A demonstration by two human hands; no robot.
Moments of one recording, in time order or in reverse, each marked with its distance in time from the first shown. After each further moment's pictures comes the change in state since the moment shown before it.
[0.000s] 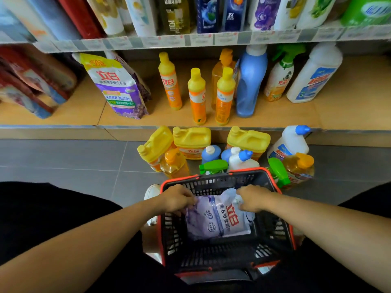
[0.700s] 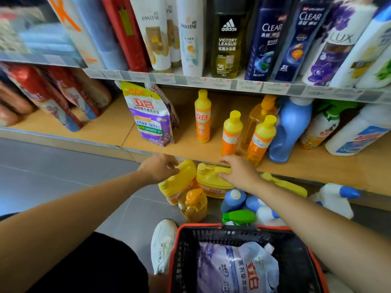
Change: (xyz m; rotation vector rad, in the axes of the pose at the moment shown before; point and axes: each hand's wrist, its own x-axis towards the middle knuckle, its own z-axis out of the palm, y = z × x) left_hand 0.027 0.008 -0.207 0.429 0.508 0.149; right_hand 0.086 -0.093 -0.168 0.296 0.651 -0.321
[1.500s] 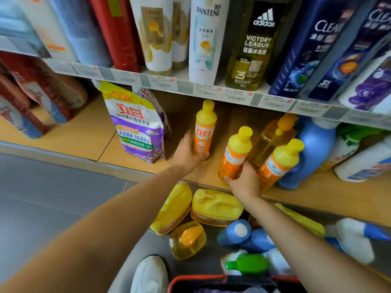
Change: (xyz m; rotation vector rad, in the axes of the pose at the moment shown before) left_hand 0.179 0.025 0.042 -0.727 0.340 0.018; right_hand 0.082 0.019 0.035 0.336 0.419 0.376
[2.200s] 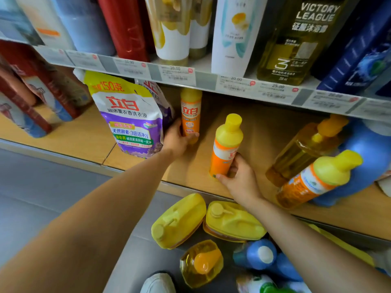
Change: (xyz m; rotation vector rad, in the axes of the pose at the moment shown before) left_hand 0.069 -0.034 -0.054 -0.185 0.138 0.016; right_hand 0.034 -0.020 0.059 0.201 -0.206 -0.138
